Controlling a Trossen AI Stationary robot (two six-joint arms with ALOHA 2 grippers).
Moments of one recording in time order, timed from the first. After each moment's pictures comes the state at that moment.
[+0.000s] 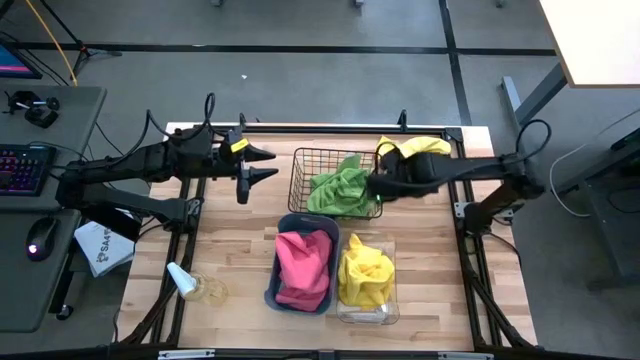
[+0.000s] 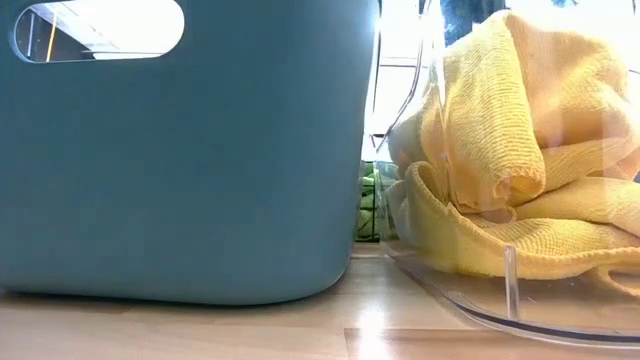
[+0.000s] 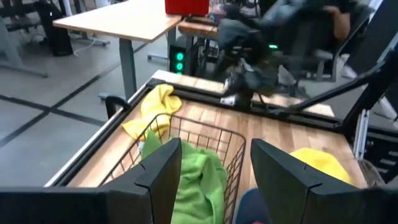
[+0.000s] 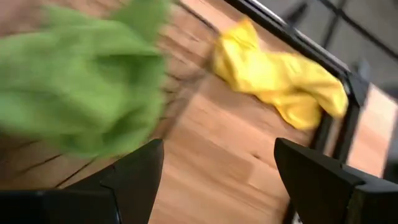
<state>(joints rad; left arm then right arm) 0.10 0.95 1.08 -0.40 -0.13 -0.12 0.06 1.57 1.58 -1.55 0.54 1.06</state>
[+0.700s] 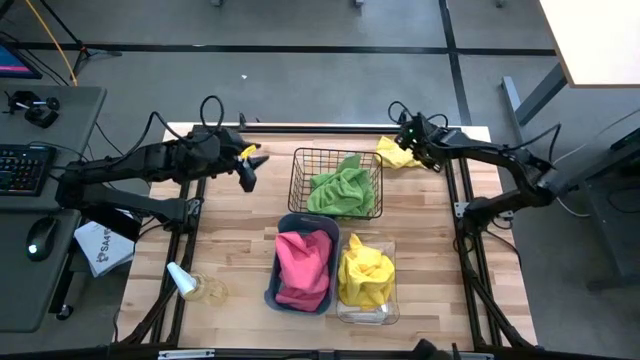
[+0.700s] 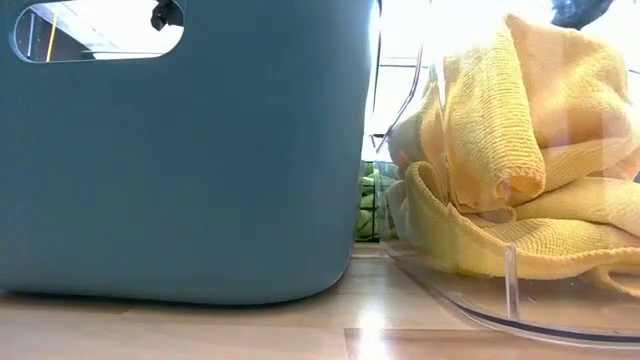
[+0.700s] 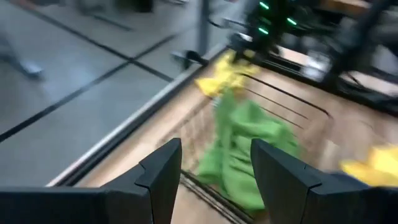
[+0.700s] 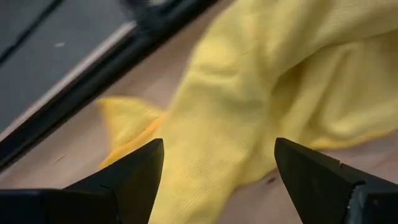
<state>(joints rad) 0.11 0.95 1.08 -0.61 -0.42 -0.25 -0.82 1.37 0.74 -0.47 0.25 1.26</state>
